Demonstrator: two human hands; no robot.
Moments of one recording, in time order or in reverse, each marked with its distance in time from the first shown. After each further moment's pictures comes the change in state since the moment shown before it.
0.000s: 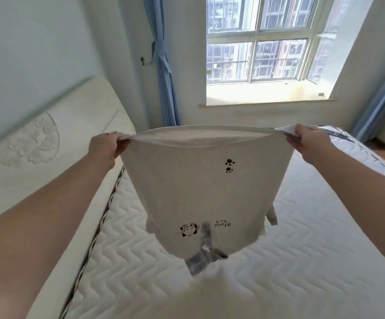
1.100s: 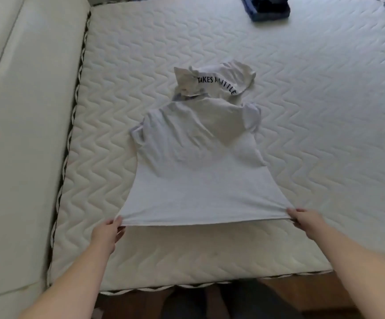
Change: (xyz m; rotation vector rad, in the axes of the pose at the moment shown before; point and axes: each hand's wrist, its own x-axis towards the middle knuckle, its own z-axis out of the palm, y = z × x) left_hand -0.249 -0.433 -0.260 0.402 0.271 -0.747; right_hand -0.234 0.393 -0.349 -0.730 0.148 0.810
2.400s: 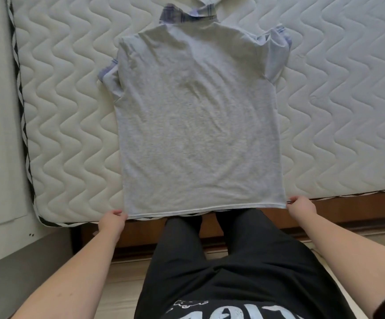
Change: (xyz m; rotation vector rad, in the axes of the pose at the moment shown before) left_hand 0.019 -0.195 -0.055 0.954 0.075 -0.064; right_hand 0.007 0.198 0.021 -0.814 0.029 0.144
